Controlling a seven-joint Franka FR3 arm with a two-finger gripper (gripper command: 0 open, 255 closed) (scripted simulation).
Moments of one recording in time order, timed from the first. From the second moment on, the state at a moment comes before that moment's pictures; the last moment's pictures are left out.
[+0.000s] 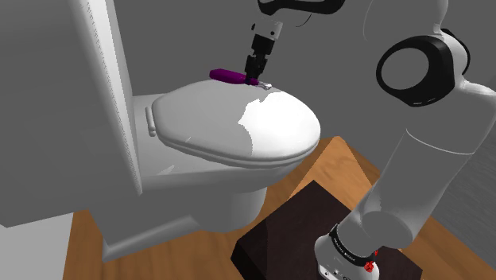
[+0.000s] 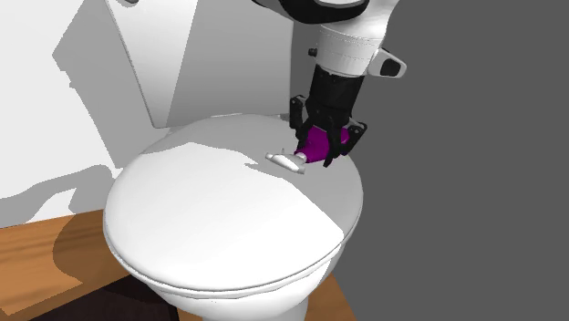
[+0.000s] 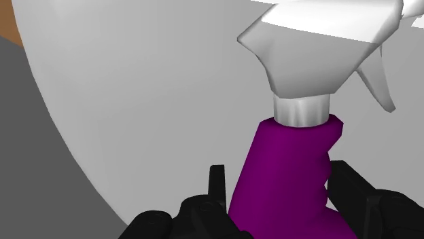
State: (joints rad) arm 0.08 0.18 -0.21 -1.53 0.23 1.62 -0.51
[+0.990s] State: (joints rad) arm 0.06 0.23 -0.22 -1.27 0.24 1.42 -0.48
